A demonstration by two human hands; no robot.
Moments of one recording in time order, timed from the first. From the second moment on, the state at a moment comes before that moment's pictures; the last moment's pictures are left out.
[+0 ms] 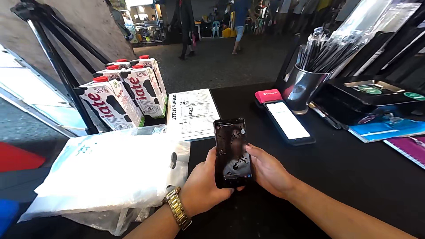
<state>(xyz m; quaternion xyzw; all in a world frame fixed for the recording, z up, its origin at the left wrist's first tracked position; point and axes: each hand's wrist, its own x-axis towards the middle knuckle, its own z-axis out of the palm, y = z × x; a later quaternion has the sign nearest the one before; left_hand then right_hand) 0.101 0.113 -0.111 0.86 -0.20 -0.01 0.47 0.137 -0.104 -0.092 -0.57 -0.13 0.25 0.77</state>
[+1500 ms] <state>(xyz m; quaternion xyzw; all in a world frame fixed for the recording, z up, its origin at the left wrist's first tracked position) 0.098 0.111 -0.111 0.86 -0.19 0.00 0.47 0.141 -0.099 -0.101 -0.53 -0.14 0.22 0.80</state>
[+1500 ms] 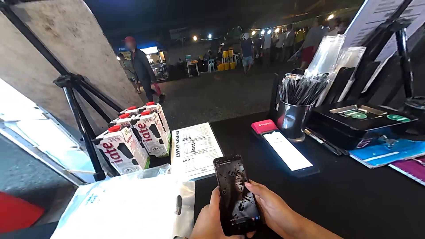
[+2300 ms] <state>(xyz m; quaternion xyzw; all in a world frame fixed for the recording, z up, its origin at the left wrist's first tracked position) 0.098 0.114 -0.107 0.87 -0.20 0.00 0.44 0.141 -0.101 -0.099 -0.53 -0.18 0.22 0.80</state>
